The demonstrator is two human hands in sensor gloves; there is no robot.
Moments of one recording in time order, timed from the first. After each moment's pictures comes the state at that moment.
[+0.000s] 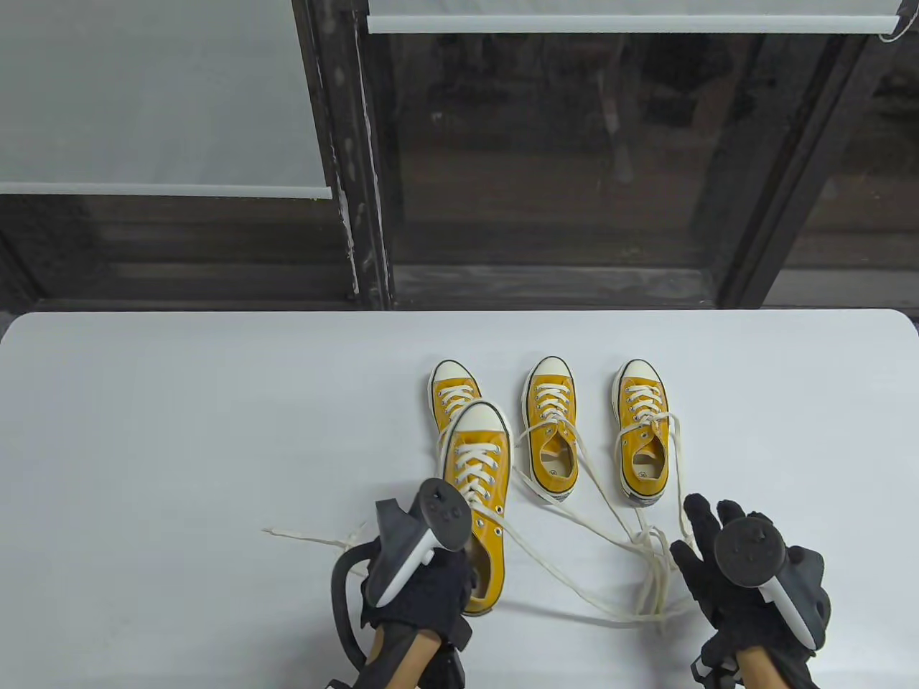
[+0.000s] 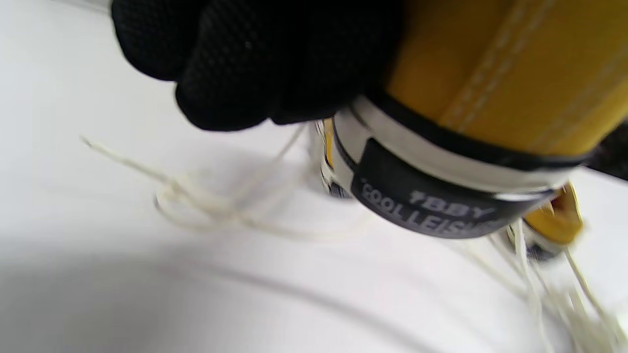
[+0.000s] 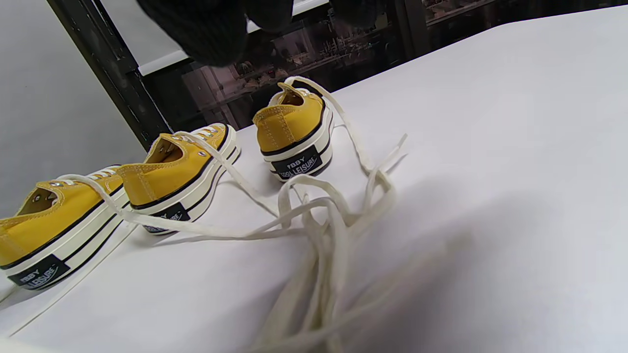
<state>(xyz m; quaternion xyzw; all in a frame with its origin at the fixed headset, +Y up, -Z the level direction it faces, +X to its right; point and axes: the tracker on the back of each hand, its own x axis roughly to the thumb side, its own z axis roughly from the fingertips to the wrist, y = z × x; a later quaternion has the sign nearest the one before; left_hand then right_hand) -0.096 -0.600 -0.274 -0.18 0.08 0.14 0.97 0.281 -0.697 -0.267 -0.13 0.05 0.97 0.19</state>
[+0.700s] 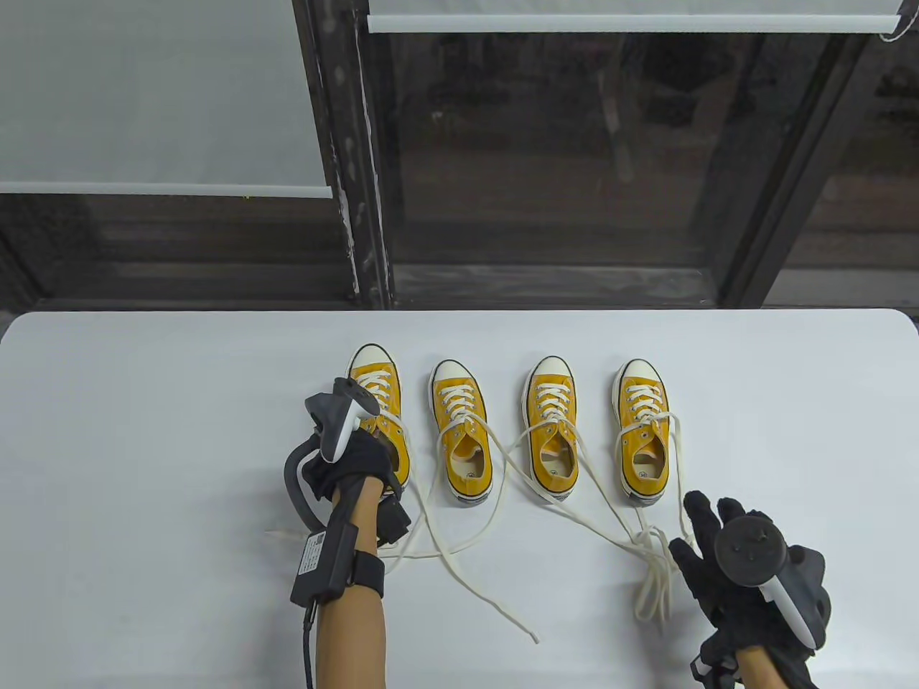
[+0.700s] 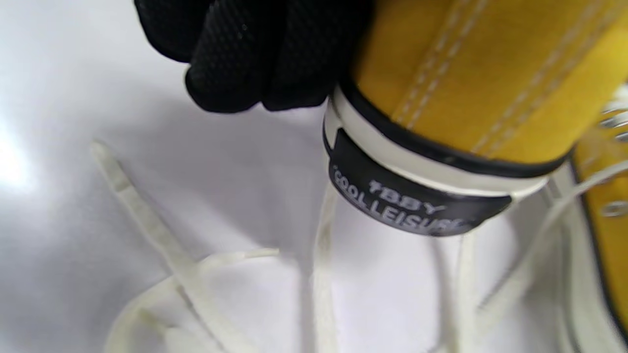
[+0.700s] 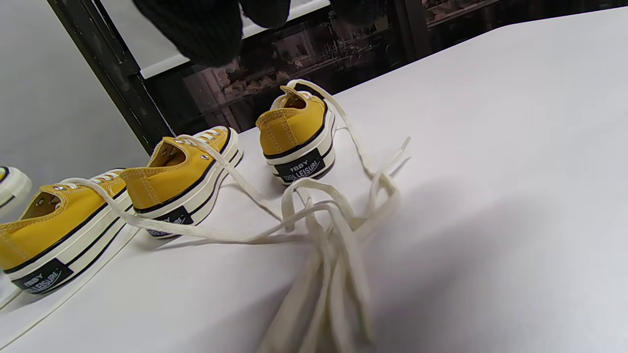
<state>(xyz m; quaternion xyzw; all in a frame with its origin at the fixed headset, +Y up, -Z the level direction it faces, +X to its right) -0.182 -0.707 -0.444 -0.26 0.30 0.14 0.91 0.281 -0.697 -0.268 -0.13 0.05 0.97 0.20</state>
